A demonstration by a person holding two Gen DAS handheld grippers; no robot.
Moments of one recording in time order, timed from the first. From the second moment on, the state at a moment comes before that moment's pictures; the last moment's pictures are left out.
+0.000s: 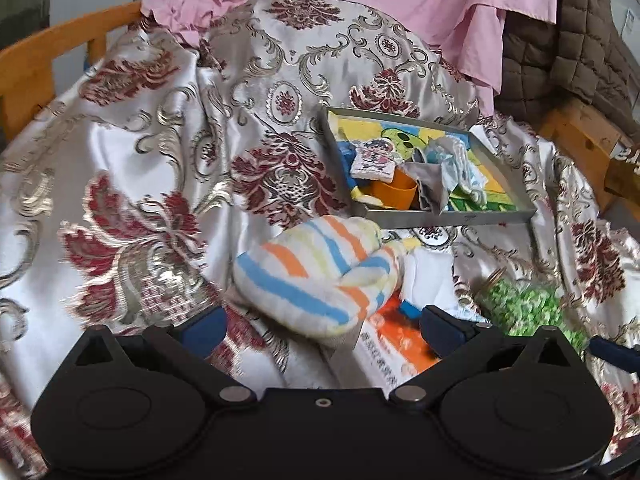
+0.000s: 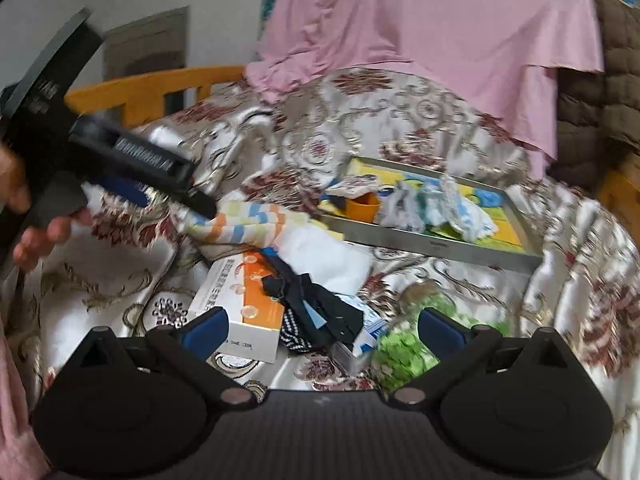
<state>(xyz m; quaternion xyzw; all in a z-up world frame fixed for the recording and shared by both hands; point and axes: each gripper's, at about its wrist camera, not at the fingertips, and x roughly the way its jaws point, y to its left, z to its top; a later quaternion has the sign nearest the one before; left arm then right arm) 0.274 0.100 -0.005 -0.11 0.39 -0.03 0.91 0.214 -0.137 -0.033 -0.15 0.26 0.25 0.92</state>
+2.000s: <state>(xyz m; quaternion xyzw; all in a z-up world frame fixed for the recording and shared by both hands) 0.316 0.121 -0.047 -0.15 0.35 -0.12 0.92 0.291 -0.096 -0.075 -0.18 0.34 0.23 0.89</state>
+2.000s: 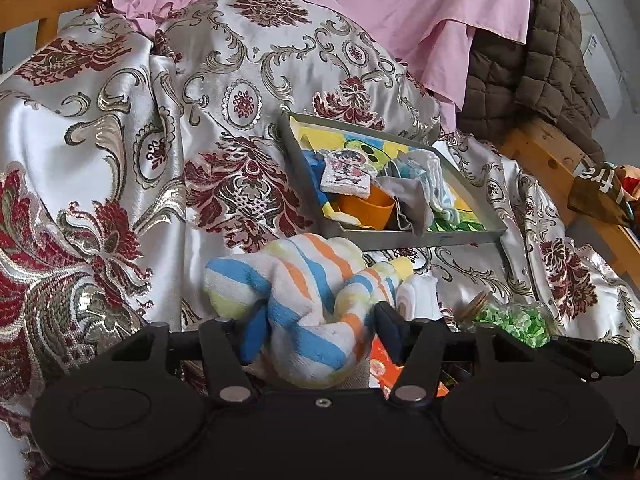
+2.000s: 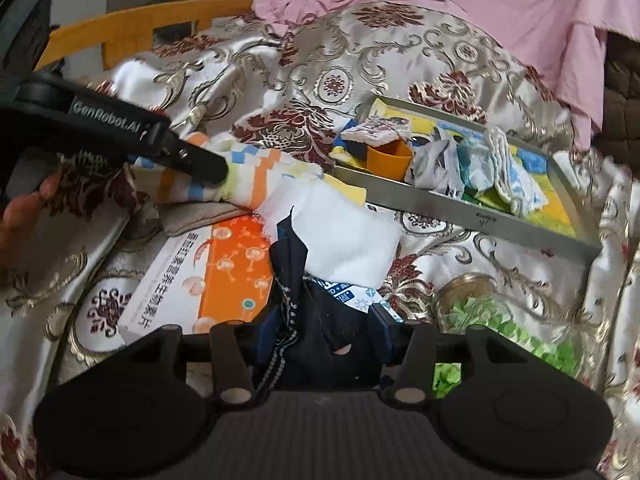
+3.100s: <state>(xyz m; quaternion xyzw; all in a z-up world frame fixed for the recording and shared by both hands) 0.304 0.118 -0.035 -0.12 0.29 -0.16 0.94 0.284 -0.095 -0.079 -0.26 0.35 0.24 0.87</state>
